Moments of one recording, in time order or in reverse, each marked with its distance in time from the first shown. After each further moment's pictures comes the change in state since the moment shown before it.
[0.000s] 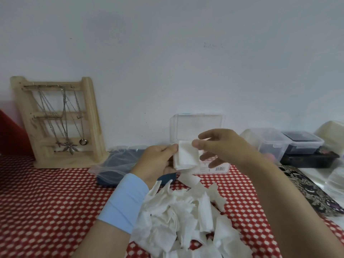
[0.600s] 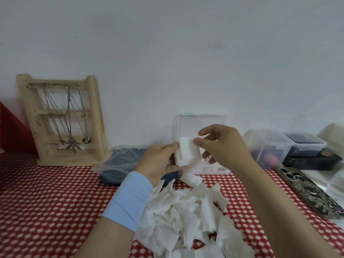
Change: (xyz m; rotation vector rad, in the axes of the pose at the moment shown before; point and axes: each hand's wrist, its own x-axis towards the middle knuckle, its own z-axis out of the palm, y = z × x) left_hand -0.002 0.003 0.001 -0.078 0.059 -0.035; right_hand 0.006 0.002 0.019 -0.071 0.263 -0.151
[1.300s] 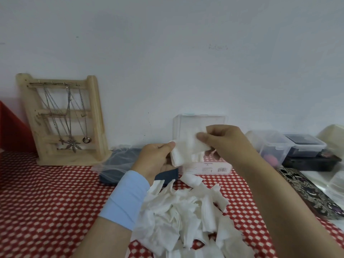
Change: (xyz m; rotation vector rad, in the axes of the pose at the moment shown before) left_hand 0.000 0.004 -0.008 0.029 0.039 0.031; right_hand -0.009 -0.014 -0.011 0.149 -0.117 0.018
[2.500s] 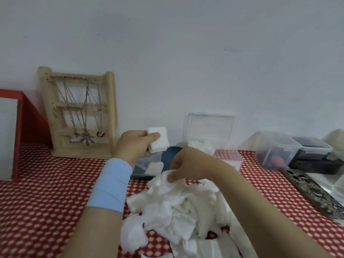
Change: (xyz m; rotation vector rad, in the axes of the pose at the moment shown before) left_hand 0.001 0.021 -0.076 0.189 0.225 0.201; right_hand -0.001 -0.004 0.092 -0.728 -0.553 0.004
